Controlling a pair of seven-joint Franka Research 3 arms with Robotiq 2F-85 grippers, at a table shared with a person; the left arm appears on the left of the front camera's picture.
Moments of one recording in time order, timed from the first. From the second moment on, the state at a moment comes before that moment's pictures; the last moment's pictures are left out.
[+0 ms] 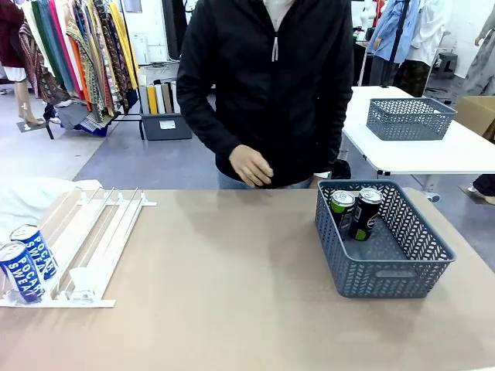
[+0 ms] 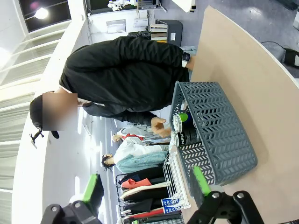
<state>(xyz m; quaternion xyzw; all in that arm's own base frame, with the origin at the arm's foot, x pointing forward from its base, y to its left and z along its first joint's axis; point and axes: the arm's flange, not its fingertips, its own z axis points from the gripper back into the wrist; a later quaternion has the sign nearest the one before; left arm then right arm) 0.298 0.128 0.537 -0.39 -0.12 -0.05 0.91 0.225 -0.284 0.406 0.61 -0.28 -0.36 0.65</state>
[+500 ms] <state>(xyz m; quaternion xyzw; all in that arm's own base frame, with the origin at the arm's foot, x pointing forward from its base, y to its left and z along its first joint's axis) 0.297 0.060 0.531 -0.04 -0.11 -0.12 0.99 0.225 -0.284 0.406 0.61 -0.28 -0.36 0.65</state>
